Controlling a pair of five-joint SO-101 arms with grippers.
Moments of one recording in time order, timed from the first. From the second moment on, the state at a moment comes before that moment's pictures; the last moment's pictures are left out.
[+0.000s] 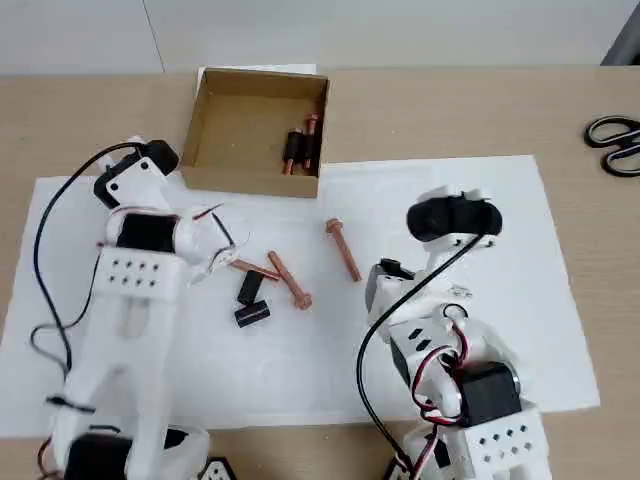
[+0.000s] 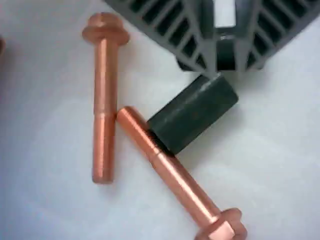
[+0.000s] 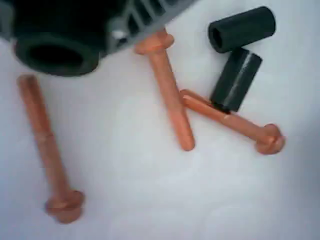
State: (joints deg) left arm 3.3 -18.2 23.4 81.8 48.8; right arm -19.0 -70.7 56.3 64.6 -24.0
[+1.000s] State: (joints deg) left arm 7.9 4.9 8.7 81.8 65.5; right arm -18.2 -72.4 60.2 64.6 -24.0
